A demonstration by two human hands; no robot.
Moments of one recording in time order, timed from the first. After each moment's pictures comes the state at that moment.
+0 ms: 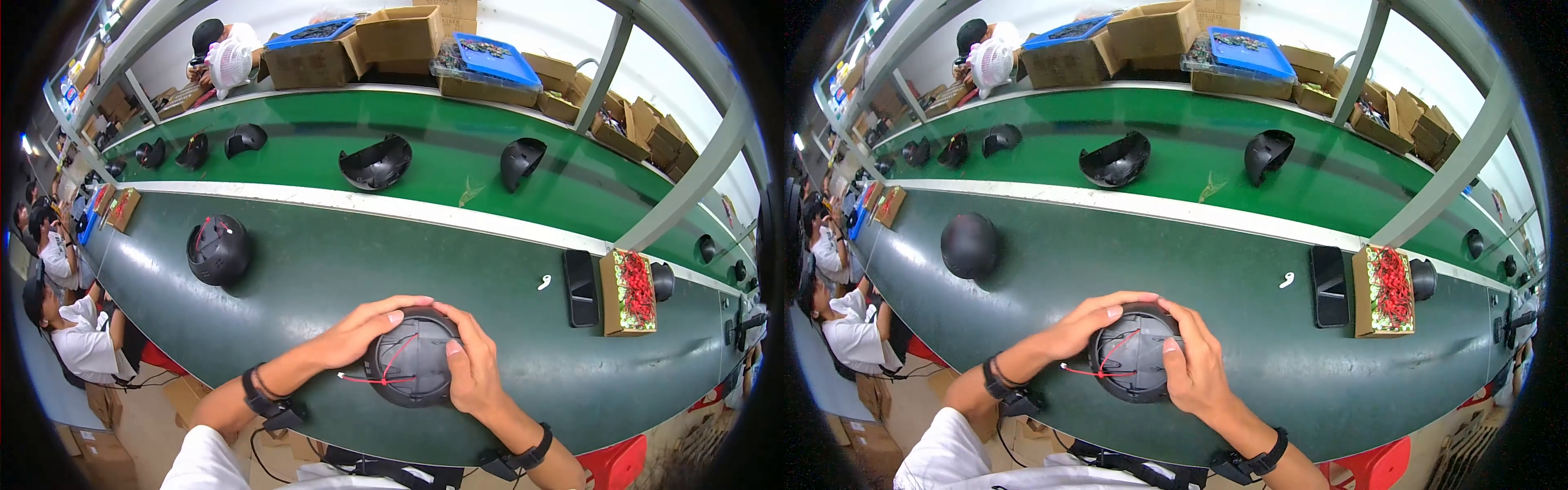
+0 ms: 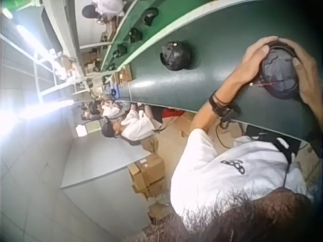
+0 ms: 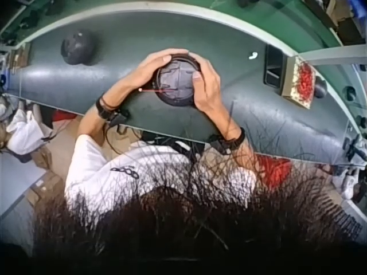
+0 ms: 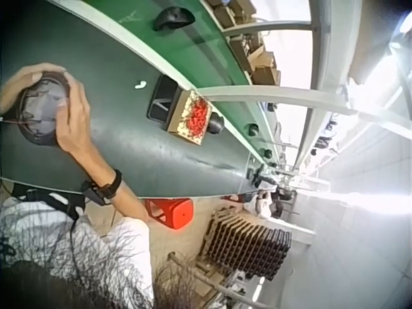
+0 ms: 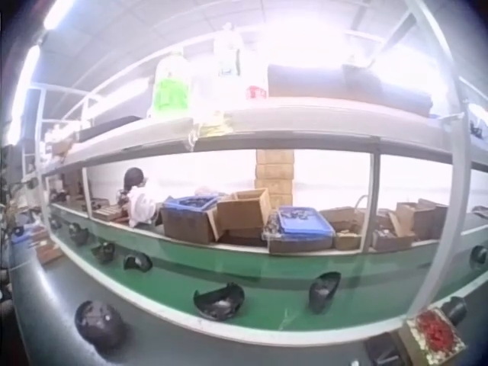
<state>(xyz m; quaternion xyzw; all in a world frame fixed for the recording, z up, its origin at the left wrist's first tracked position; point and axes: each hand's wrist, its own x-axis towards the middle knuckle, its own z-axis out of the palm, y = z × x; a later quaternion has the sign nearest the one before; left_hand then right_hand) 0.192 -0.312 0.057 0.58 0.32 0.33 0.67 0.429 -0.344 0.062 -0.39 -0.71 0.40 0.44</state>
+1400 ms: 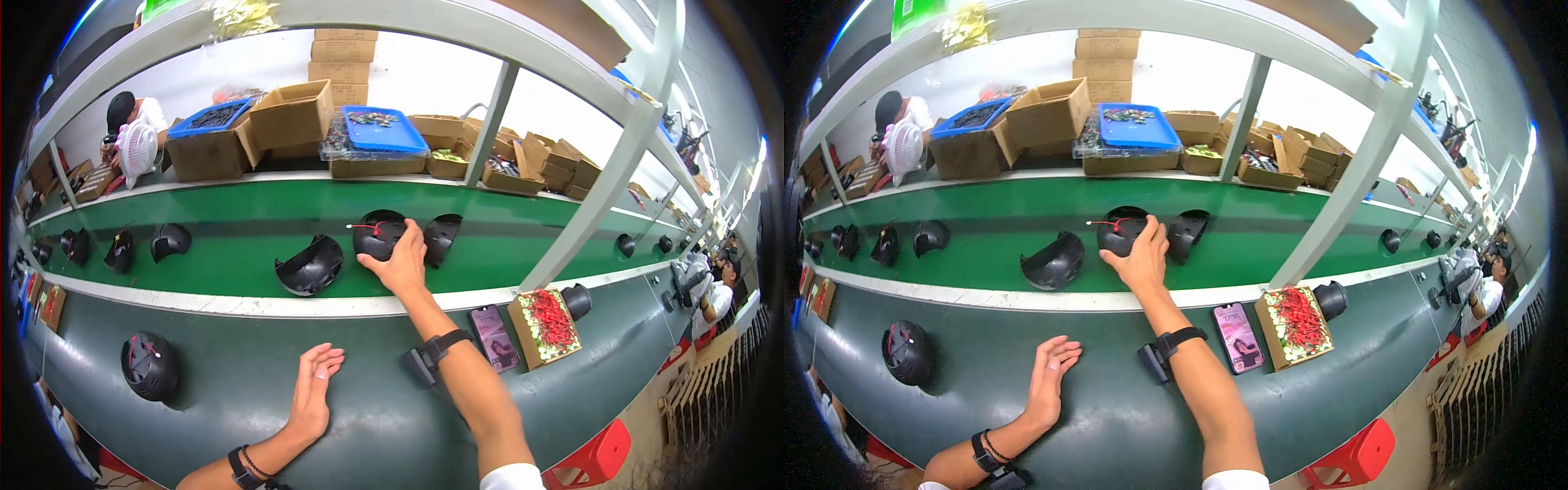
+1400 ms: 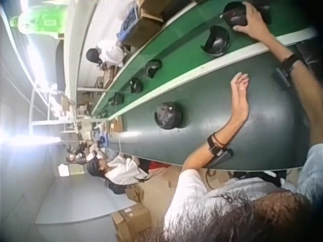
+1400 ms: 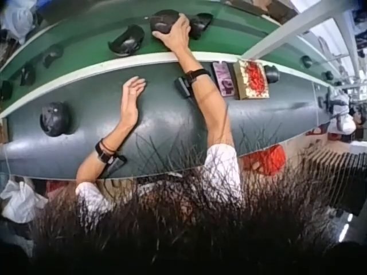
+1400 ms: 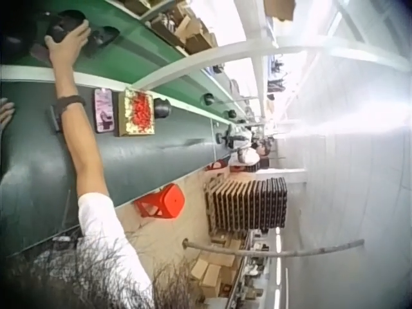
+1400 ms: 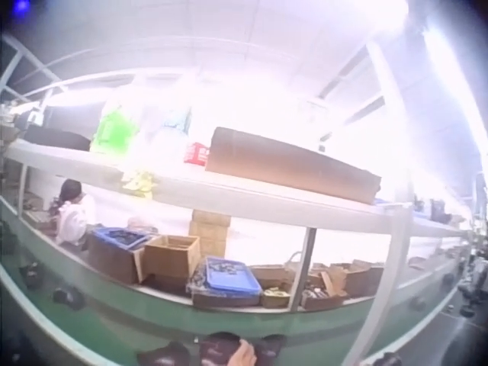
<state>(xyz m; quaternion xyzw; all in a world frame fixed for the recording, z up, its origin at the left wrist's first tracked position) 0.243 -0.273 0.017 0.53 0.36 0.54 0.54 0.456 -0.055 0.050 -0.67 -0.62 0.08 0.40</state>
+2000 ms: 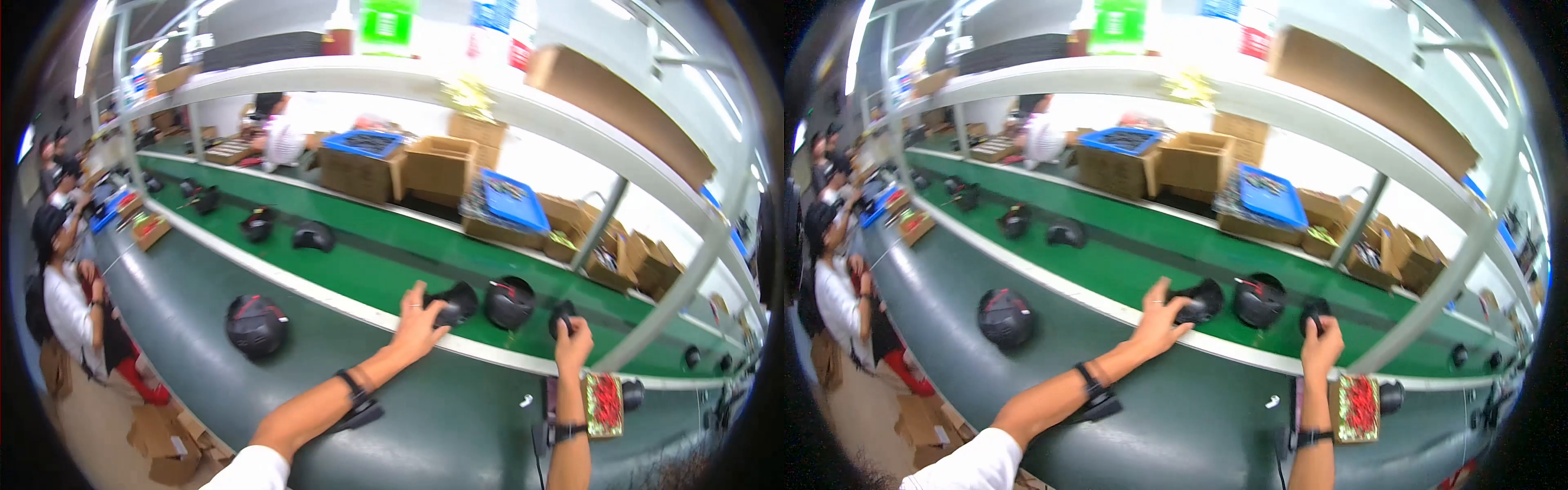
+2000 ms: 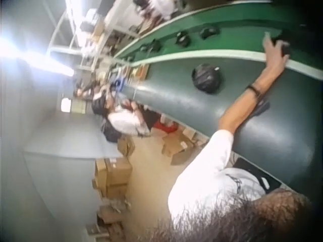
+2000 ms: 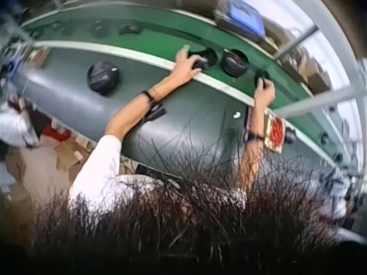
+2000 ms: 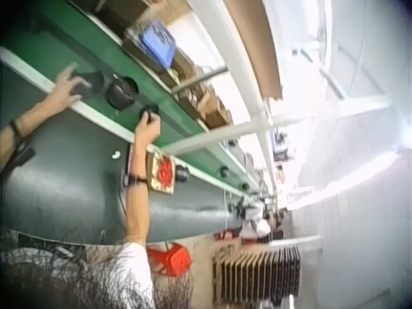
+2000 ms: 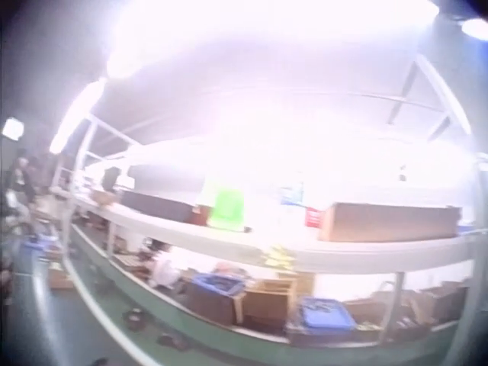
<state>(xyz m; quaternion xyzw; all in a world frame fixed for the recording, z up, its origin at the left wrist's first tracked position) 0.230 -0.126 0.028 0.71 0.56 0.43 0.08 0.596 -0.092 0.058 -0.60 -0.59 -0.02 0.54</state>
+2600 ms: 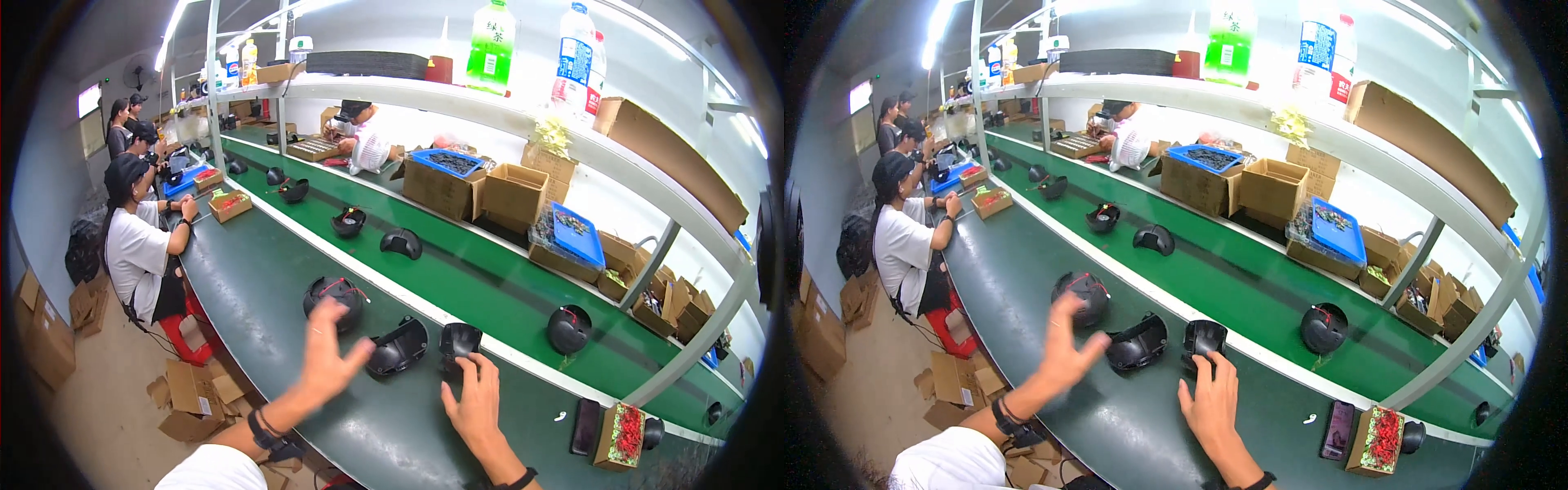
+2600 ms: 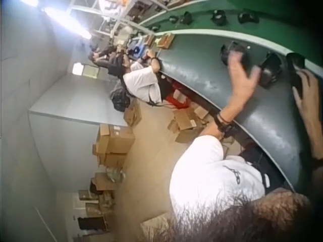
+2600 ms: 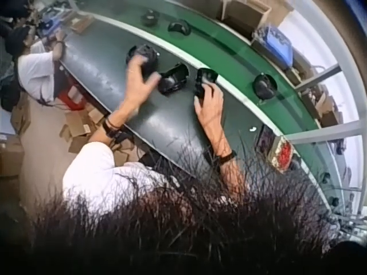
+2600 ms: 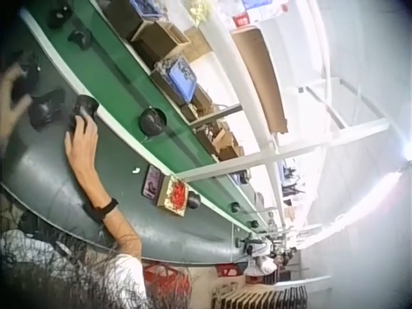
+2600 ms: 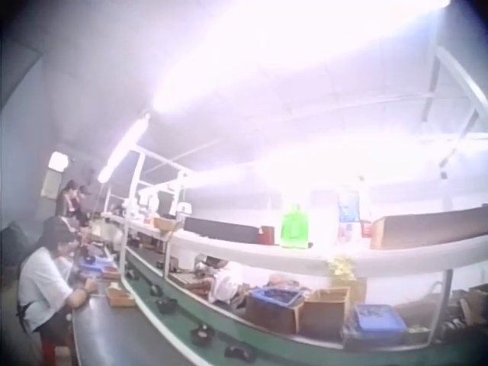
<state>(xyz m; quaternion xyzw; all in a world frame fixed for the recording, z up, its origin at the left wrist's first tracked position) 0.059 -0.373 0.076 0.55 0.67 0.49 -0.07 0.345 -0.285 0.089 -0.35 -0.87 0.05 0.35</state>
